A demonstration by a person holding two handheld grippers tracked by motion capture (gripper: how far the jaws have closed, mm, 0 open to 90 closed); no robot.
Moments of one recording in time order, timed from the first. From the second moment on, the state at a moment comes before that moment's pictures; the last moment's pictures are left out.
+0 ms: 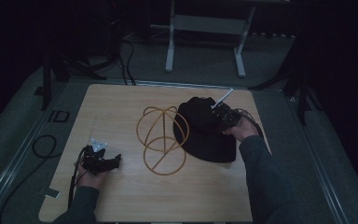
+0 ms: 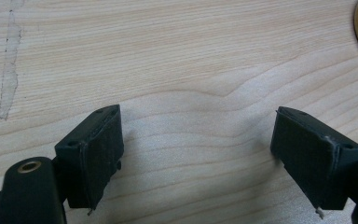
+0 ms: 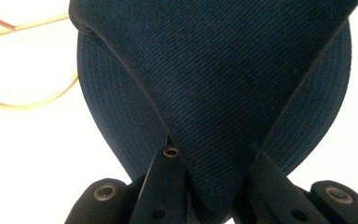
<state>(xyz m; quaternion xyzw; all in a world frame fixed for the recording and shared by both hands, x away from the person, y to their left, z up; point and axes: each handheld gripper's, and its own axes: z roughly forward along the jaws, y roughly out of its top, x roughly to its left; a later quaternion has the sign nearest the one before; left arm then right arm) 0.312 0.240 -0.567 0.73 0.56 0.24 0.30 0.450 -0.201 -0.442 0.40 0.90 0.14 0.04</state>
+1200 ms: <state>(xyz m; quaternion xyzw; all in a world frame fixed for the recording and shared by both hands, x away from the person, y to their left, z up) 0.312 0.240 -0.567 0.73 0.56 0.24 0.30 0.426 -0.204 -0.399 0.36 0.92 0.16 0.06</state>
